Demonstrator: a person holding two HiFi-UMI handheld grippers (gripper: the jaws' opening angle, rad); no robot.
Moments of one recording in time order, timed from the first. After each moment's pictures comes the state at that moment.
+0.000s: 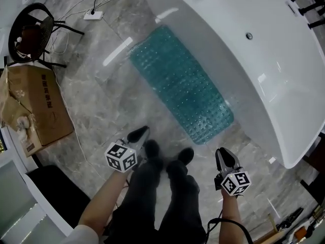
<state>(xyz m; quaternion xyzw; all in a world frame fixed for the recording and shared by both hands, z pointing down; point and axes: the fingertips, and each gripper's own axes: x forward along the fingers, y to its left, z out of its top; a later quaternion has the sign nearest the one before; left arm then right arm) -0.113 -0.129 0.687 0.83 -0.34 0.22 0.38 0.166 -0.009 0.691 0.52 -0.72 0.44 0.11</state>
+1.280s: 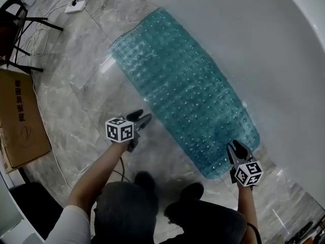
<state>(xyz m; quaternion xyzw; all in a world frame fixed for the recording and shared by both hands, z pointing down) -0.152 -0.231 1.122 0.80 -0.32 0.26 0.44 0.199 -0.075 1.079 0.49 -0.76 0.39 0.19</state>
